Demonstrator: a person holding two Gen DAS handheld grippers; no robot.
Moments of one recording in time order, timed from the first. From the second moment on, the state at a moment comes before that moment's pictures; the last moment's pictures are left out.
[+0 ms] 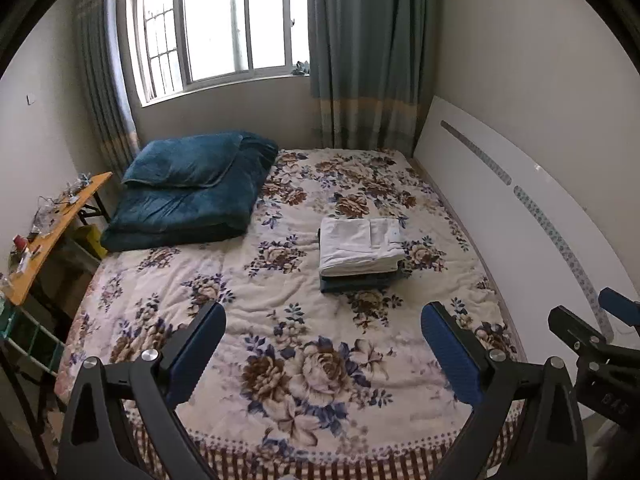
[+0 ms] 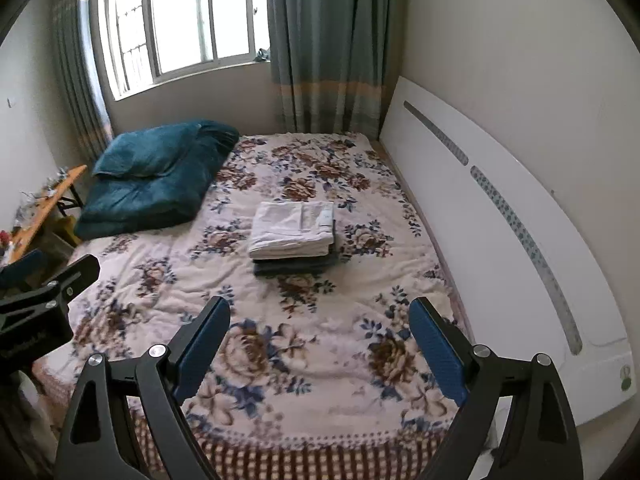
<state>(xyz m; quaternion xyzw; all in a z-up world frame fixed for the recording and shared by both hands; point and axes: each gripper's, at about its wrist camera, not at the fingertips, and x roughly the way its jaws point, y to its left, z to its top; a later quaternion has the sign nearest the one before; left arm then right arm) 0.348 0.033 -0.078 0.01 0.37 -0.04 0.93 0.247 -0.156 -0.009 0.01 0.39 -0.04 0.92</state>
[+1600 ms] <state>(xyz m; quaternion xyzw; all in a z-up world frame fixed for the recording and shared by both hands) 0.294 0.029 -0.023 0.01 0.42 0.03 0.91 0.226 -0.179 0.071 0.00 0.44 0.01 0.90</state>
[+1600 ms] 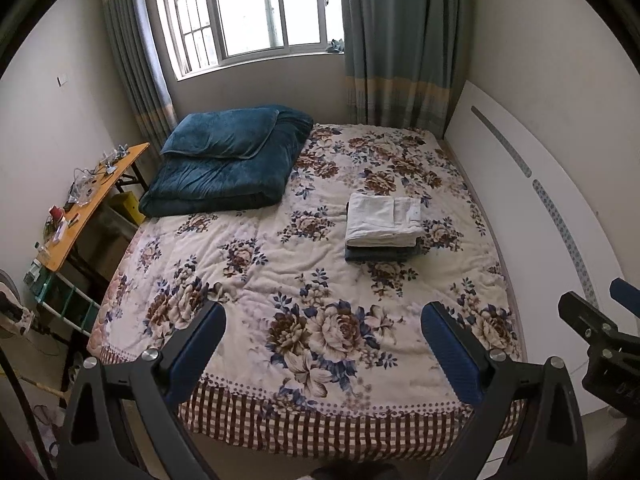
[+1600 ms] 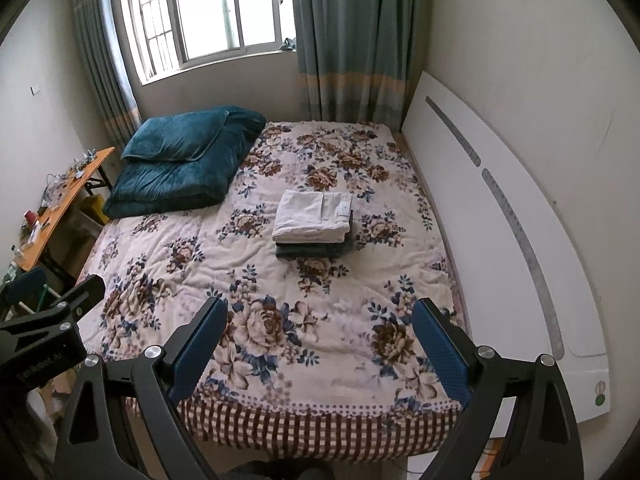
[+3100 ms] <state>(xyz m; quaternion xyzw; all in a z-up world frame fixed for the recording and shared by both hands) 0.291 0.023 -0.008 0.02 0.41 0.01 0.91 0.226 -0.192 0.065 0.01 0.44 0.01 0.90</state>
